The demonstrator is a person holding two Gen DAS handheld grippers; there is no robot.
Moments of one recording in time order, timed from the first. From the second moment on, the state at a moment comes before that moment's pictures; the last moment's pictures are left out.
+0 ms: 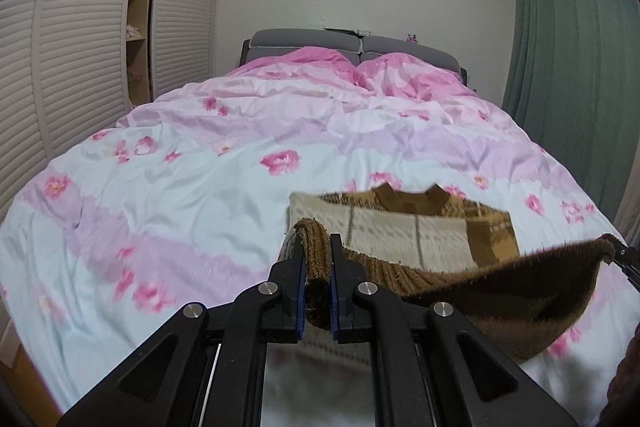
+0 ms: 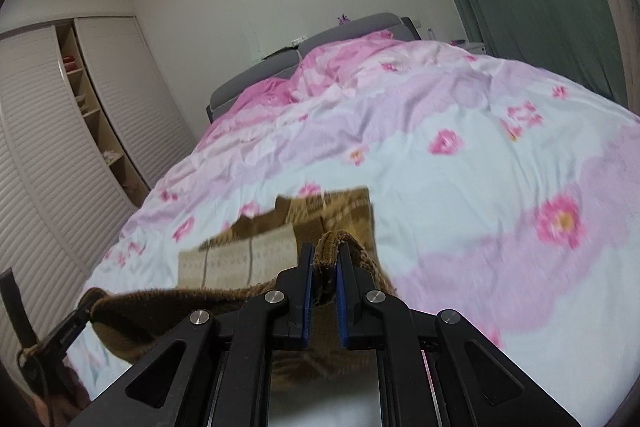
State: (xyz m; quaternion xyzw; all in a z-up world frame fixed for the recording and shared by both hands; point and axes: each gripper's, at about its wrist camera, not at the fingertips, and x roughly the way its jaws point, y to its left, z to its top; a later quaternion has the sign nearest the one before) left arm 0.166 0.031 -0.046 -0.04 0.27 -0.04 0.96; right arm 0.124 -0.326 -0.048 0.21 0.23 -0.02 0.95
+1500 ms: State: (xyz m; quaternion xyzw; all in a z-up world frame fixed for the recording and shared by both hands) left arm 0.358 0.002 -0.097 0.05 0.33 -0.02 0.94; right arm 0.292 -0.330 -0.070 0.06 0.27 -0.11 0.95
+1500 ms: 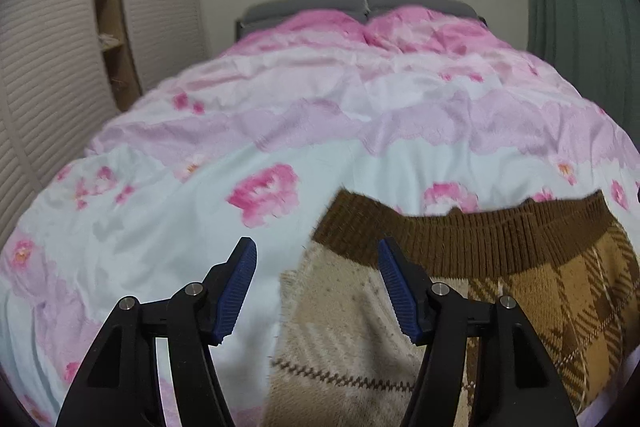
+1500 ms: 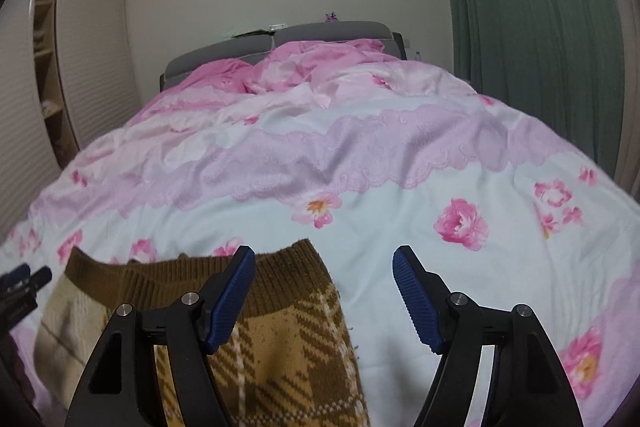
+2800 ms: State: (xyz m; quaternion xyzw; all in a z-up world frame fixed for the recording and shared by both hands) left arm 0.383 -0.006 -0.109 0.06 0.39 -0.08 0.92; right arm 0.333 -0.336 -0.096 0.06 0.34 -0.10 0.93
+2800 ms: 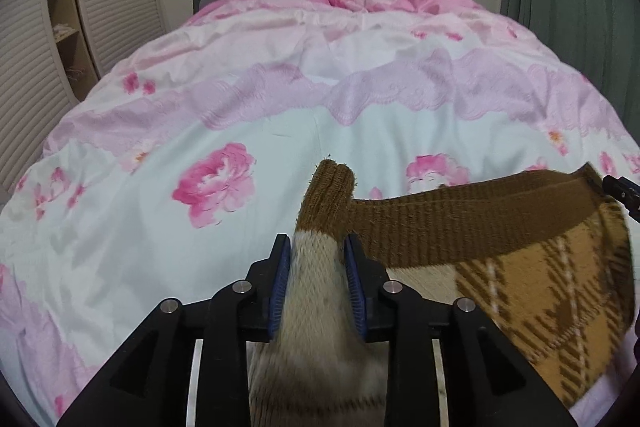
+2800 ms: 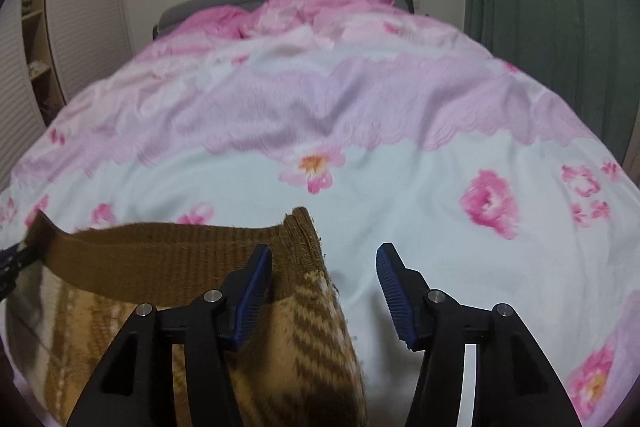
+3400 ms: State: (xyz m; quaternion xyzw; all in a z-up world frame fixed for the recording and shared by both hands) left arm 0.272 0.015 -0.130 0.04 0.41 -0.05 0.91; right arm 0.222 -0.313 -0.116 0.06 0.37 -0.09 0.92
